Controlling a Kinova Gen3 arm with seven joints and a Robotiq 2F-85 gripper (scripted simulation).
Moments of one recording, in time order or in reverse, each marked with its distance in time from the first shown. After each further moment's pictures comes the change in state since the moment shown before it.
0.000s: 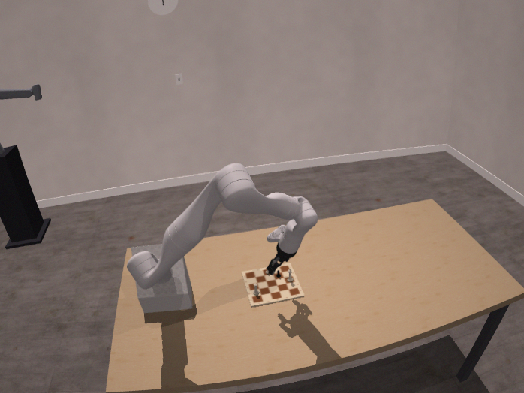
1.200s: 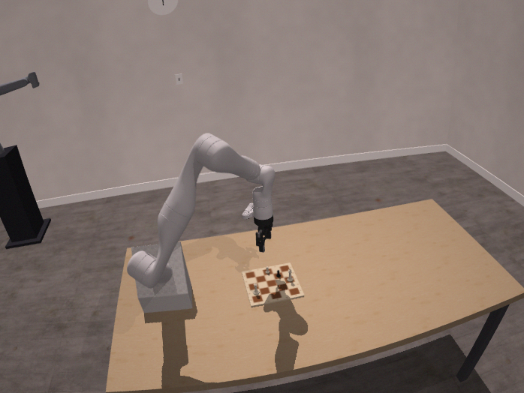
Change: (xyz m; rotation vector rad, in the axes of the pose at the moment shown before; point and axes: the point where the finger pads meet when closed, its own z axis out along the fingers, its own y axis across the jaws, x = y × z) arm 0.111 0.063 0.029 0.120 -0.388 -0.382
